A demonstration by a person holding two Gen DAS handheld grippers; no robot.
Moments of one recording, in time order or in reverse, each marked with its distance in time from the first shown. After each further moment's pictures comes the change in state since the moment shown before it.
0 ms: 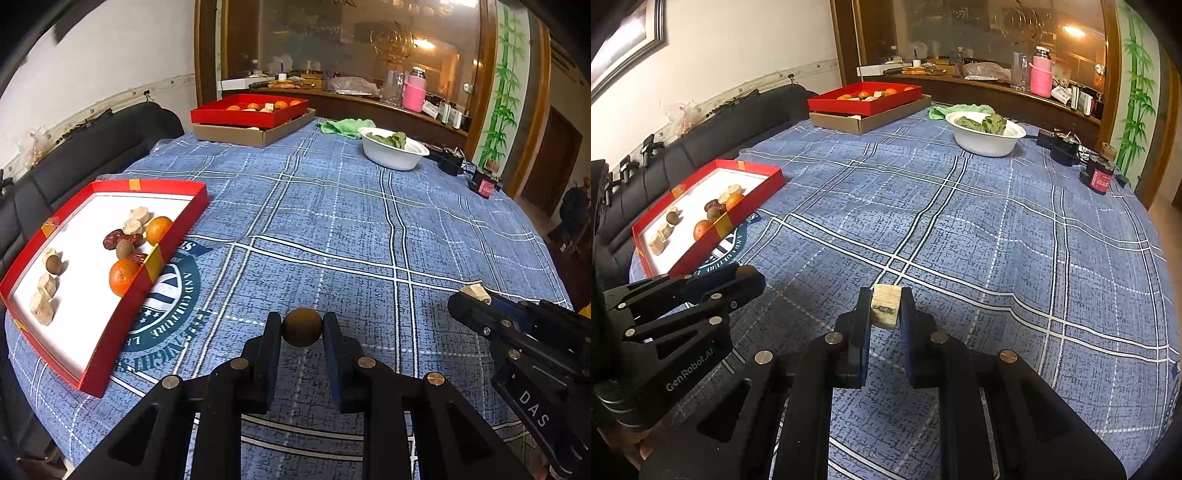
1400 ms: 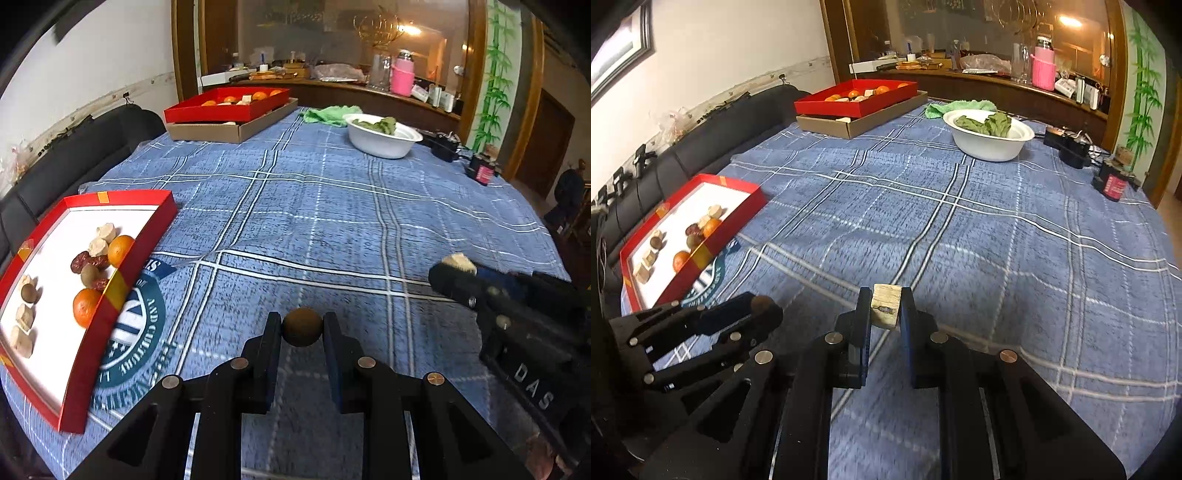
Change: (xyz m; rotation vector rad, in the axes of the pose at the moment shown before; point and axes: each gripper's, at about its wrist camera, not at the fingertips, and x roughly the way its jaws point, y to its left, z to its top) left arm 0.031 -0.021 0.019 0.056 0.037 -0.022; right arm 0.031 -0.011 0.031 0.026 0.017 0.004
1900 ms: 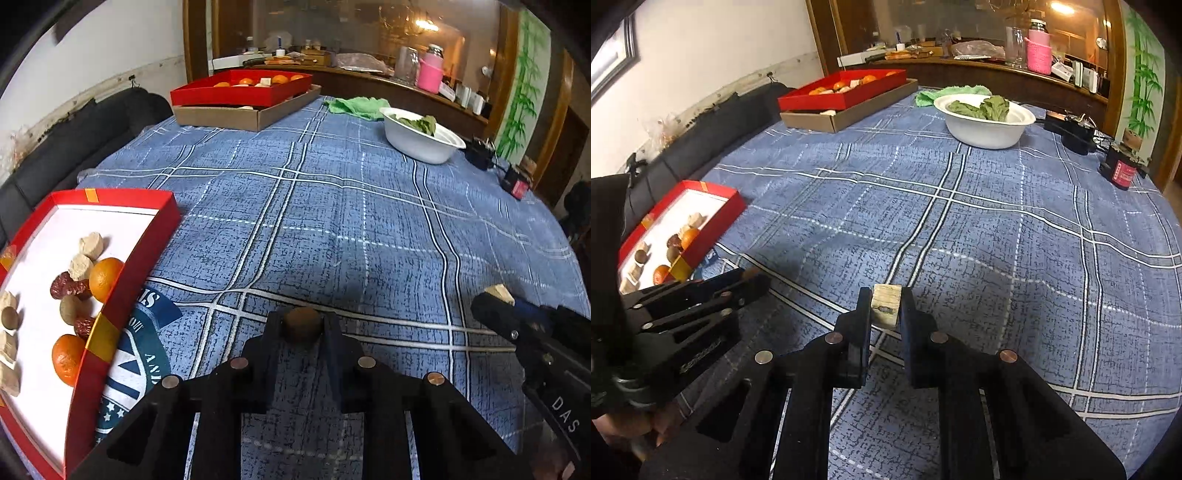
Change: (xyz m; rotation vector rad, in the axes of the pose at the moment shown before) left arm 0.058 0.027 0.038 -0.036 0.053 0.031; right arm 0.037 -0.016 0.016 0.050 0.026 0.015
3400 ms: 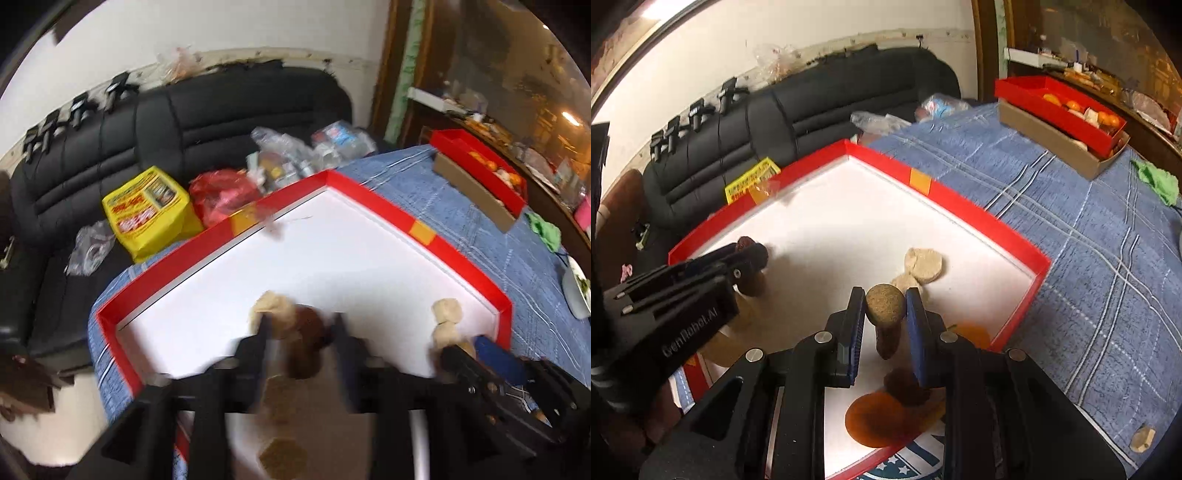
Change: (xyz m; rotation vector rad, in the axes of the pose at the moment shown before) left arm -0.055 0.274 -0.003 -0.500 -0.047 0.335; right arm 0.093 0.267 0.055 -0.332 0.104 0.287
